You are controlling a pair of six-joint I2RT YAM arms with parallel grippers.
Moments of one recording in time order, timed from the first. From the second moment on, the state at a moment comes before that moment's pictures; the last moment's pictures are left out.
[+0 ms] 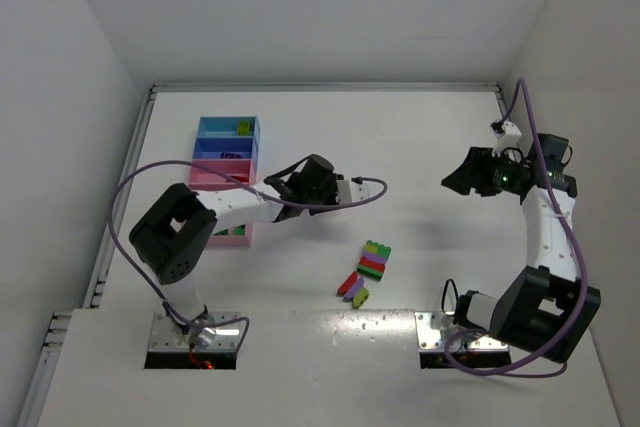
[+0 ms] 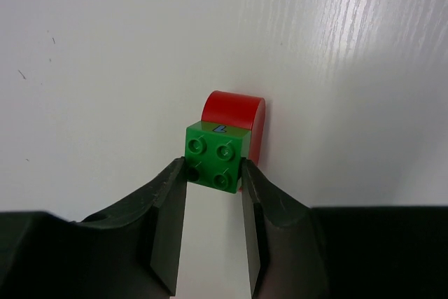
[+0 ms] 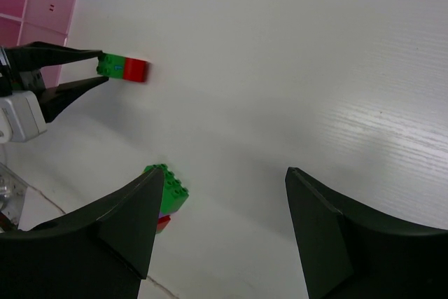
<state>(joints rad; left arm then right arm) -0.77 1.74 1.03 -0.05 0.04 0.72 -0.41 1.22 0.93 -0.63 -0.83 -0.23</state>
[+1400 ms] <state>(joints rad) -0.62 1.90 1.35 -0.43 0.41 0.71 -0.39 1.23 0.93 -0.63 -0.86 -0.23</state>
